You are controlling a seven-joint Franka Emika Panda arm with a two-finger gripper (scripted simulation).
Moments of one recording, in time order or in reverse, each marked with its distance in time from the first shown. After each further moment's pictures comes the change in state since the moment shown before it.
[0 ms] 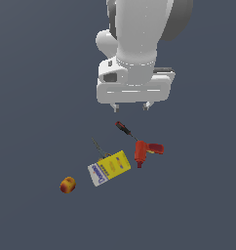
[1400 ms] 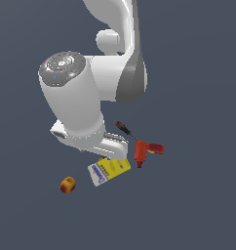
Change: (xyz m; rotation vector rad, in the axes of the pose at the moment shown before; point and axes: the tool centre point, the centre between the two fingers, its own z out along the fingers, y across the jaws) arm 0.107 0.118 0.091 0.027 0.000 0.356
